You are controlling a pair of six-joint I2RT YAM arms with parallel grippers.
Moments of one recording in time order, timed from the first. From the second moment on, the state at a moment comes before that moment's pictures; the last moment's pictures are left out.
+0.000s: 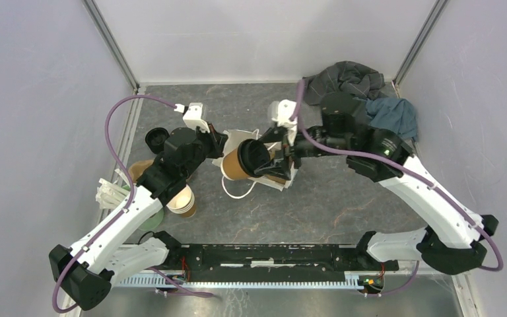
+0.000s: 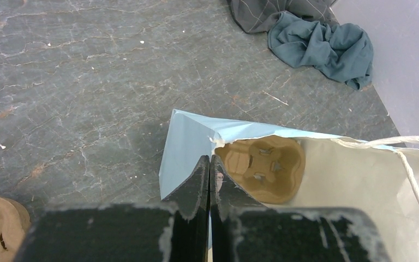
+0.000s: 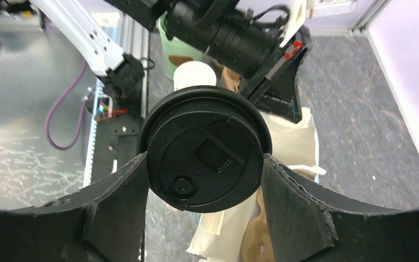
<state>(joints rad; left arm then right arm) -0.61 0.96 0.90 -0.20 -0.18 -0.41 0.86 1.23 1.64 -0.67 -0.59 -0.24</state>
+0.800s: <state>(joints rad) -0.61 1.00 0.95 -0.33 -0.14 -0.40 1.04 1.33 1.52 -0.88 -0.13 -0.47</state>
